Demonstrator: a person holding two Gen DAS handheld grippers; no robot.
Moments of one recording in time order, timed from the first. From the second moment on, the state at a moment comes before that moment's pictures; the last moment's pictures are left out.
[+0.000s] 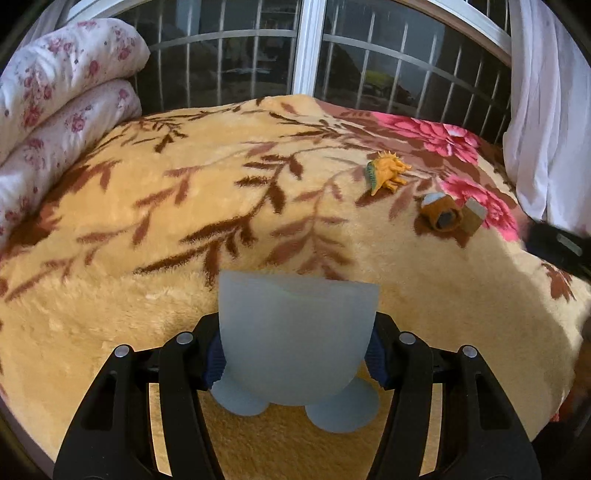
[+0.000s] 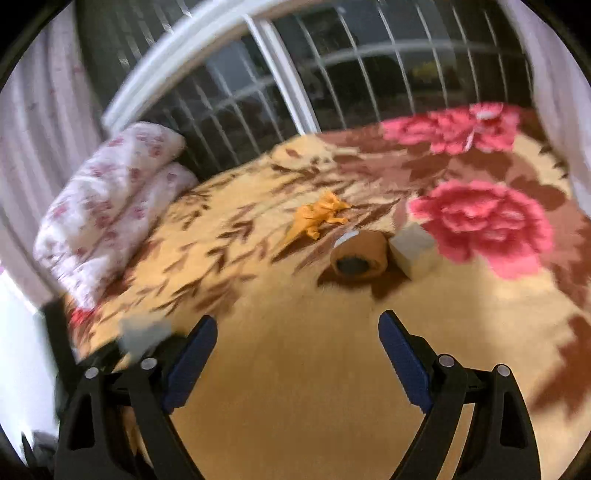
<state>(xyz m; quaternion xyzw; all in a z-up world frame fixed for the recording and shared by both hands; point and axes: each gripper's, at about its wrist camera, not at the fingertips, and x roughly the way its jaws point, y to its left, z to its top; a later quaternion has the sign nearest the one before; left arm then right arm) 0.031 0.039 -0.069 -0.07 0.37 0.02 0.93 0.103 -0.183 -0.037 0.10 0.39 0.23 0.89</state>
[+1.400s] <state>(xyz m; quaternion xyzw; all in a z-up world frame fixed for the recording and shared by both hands) -0.106 0.000 -0.036 -0.01 0.31 -0.07 0.95 -0.101 -0.224 -0.031 0.10 0.37 0.26 0.89</state>
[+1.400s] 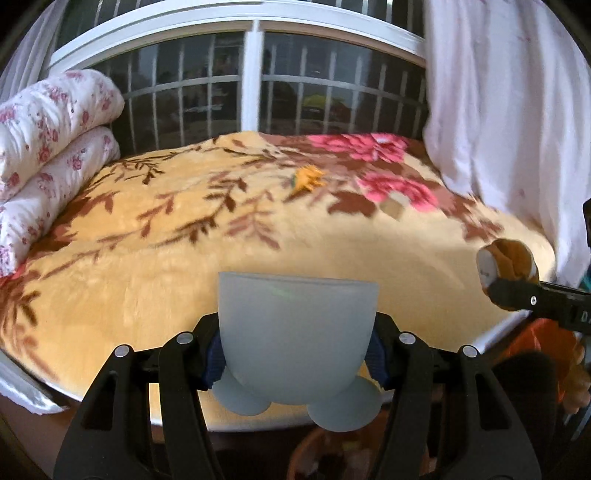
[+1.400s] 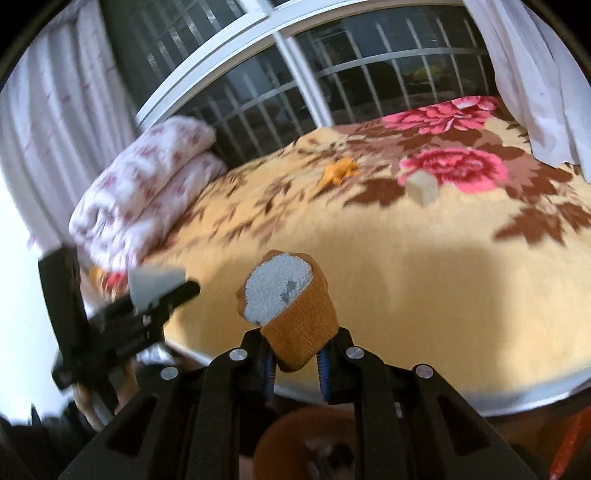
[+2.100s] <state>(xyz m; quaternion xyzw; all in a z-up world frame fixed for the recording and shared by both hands) -0.166 -0.047 -0.155 0.09 0.48 -0.12 0.87 -0.186 -0.202 -0.170 -0.03 0.56 0.27 0.78</state>
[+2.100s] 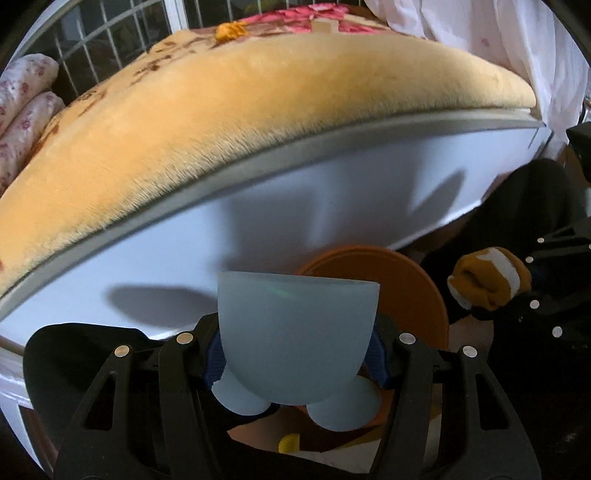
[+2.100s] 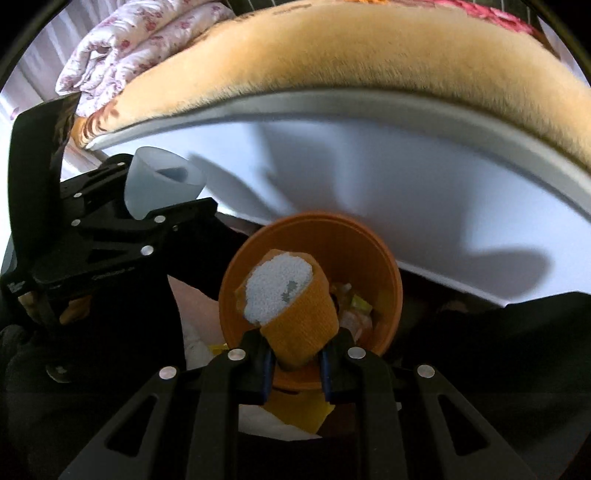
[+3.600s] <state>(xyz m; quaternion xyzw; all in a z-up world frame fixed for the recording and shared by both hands) -0.056 -0.021 -0.045 0.01 0.37 -0.02 0.93 0.007 -0.285 -0.026 -0.02 0.32 0.19 0.93</state>
